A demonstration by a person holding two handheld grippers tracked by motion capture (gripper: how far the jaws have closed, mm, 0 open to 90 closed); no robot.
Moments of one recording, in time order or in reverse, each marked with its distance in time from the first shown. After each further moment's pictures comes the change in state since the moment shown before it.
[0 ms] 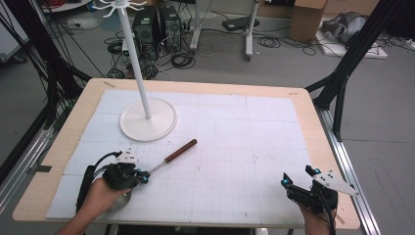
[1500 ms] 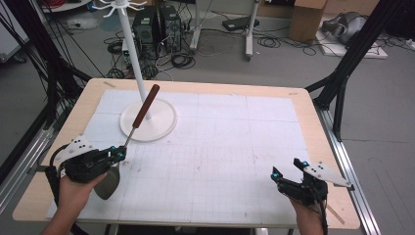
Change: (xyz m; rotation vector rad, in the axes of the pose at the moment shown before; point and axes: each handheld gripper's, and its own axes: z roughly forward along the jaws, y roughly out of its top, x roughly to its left) left arm 0.010 0.003 -0.085 -0.520 0.125 -0.063; right arm 0.018 0.021 0.017 -0.022 0.114 0.031
